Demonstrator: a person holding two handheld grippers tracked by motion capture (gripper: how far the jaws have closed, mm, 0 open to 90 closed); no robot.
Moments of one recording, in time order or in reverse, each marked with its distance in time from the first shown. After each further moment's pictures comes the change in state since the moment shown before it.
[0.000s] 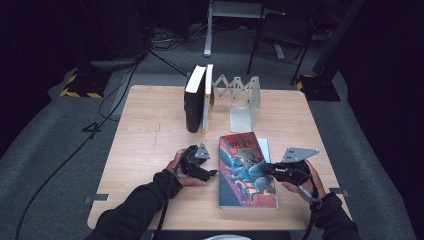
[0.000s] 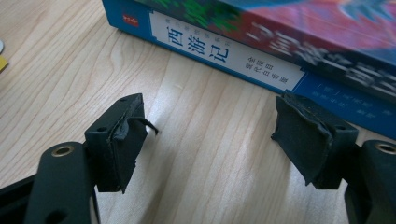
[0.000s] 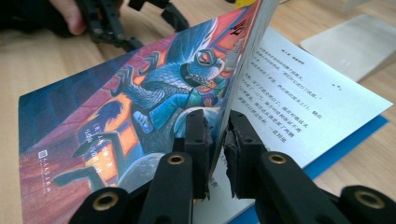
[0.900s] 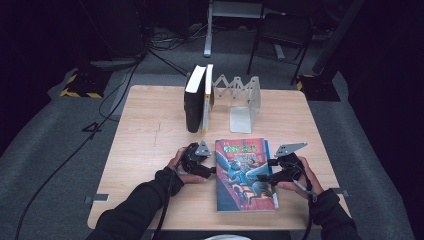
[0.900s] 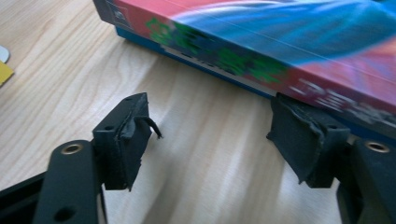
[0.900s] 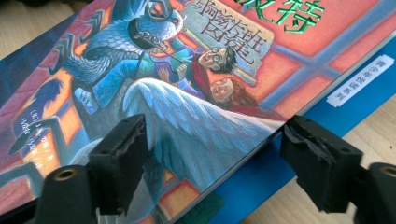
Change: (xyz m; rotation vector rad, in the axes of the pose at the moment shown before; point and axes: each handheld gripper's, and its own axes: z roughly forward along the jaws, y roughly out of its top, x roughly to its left) left arm 0.008 0.006 0.006 -0.012 -0.002 -0.010; right arm -0.019 -0.003 0.023 0.175 0.021 0.128
